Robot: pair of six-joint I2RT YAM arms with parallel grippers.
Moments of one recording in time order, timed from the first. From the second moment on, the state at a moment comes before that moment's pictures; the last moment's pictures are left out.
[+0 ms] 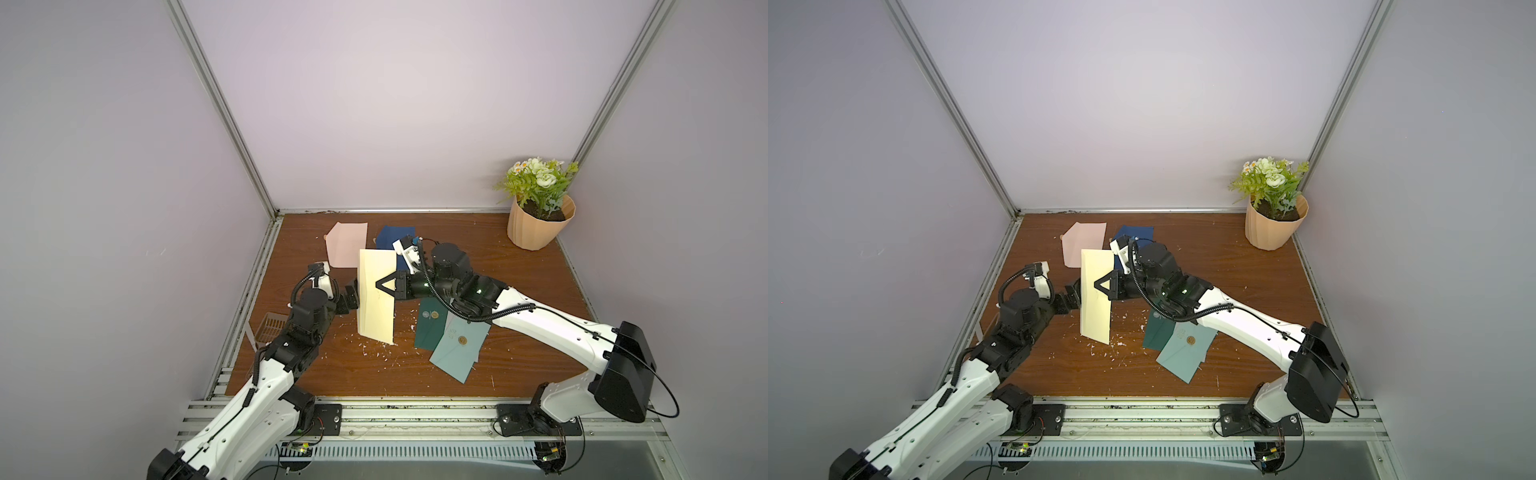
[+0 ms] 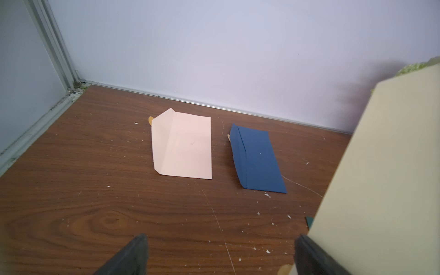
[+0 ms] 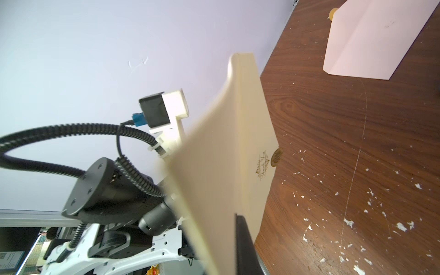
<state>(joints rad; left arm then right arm) -0.40 0.74 0.45 0.01 -0.16 -0.38 0.91 1.47 1.20 0.00 -0.37 0.81</state>
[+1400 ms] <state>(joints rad) -0.33 0.64 0.35 0.40 0.40 -0.62 0.71 1.38 1.26 -0.04 -0.49 0.79</state>
